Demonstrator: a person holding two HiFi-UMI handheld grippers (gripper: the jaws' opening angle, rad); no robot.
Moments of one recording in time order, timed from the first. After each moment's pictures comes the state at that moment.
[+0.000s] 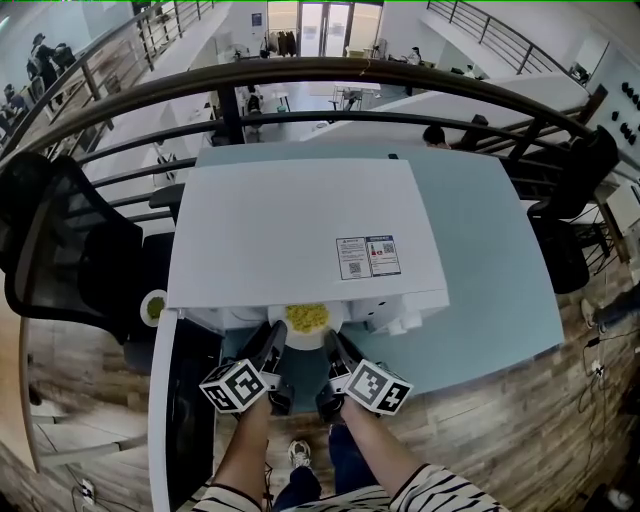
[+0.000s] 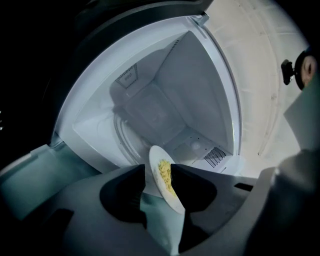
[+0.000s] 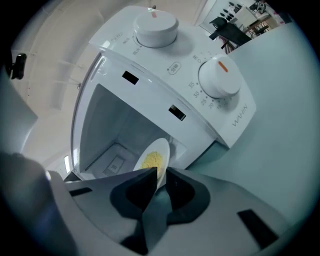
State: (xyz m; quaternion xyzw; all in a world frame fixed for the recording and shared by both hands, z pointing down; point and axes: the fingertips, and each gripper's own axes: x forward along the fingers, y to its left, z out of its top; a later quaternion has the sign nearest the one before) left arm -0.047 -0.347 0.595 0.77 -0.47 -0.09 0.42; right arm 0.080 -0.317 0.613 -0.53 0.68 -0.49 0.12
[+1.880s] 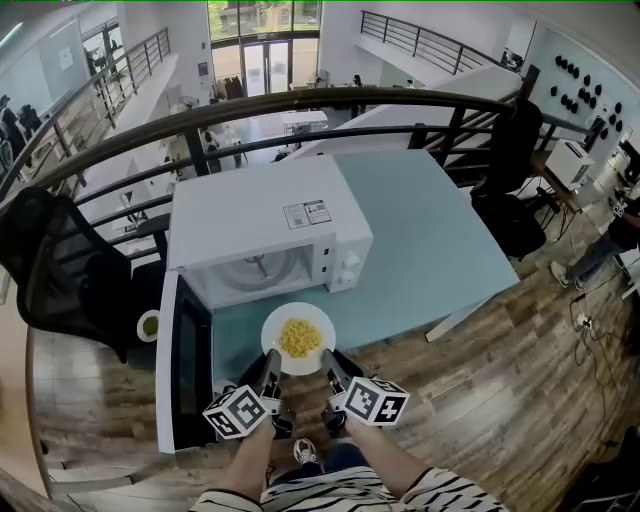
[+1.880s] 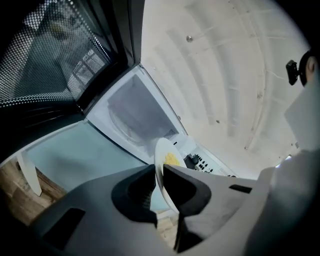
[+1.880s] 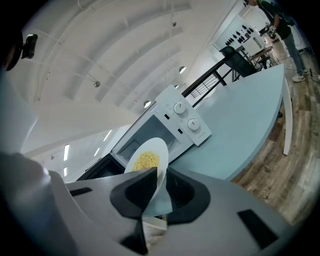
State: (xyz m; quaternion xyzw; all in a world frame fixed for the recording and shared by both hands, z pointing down) left arm -0.029 -0.162 0.539 0.80 -0.41 -0.08 0.42; right arm 0.095 -0.129 0.546 -0.58 0.70 -0.40 0.11
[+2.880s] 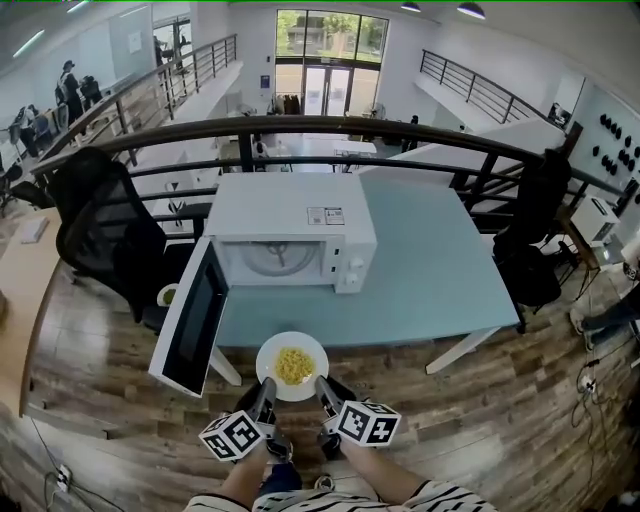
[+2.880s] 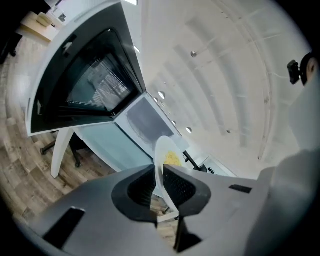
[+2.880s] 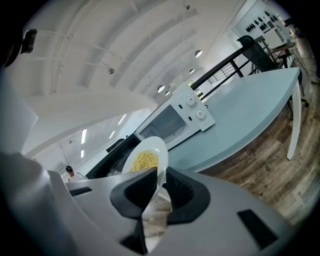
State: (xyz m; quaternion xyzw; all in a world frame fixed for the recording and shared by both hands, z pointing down) left arm -0.040 -0.013 0.523 0.75 -0.50 -0.12 0.42; right arm 0.088 -0.014 0.526 -0.49 0.77 -0.41 0.04
